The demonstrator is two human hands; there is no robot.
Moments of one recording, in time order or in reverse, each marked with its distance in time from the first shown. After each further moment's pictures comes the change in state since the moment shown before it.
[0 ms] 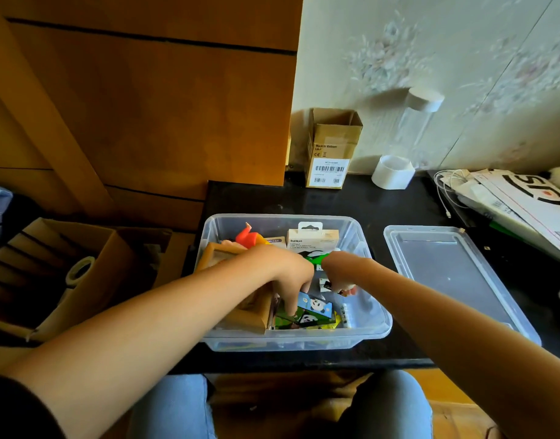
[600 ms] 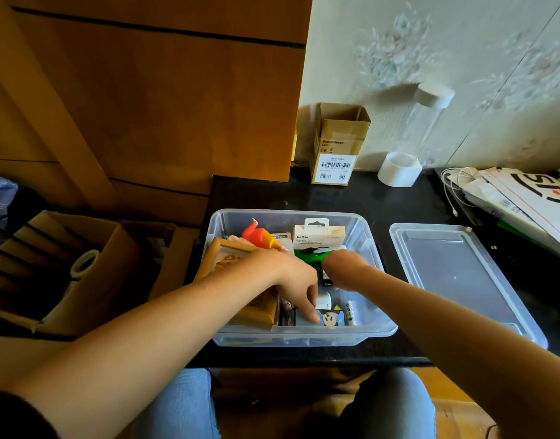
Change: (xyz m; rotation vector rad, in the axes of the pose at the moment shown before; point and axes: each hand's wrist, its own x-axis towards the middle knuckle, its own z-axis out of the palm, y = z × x) left_hand 0.000 -0.003 0.013 -0.081 -0.004 0.058; right_hand 0.008 -0.010 0.015 -0.132 0.227 0.039
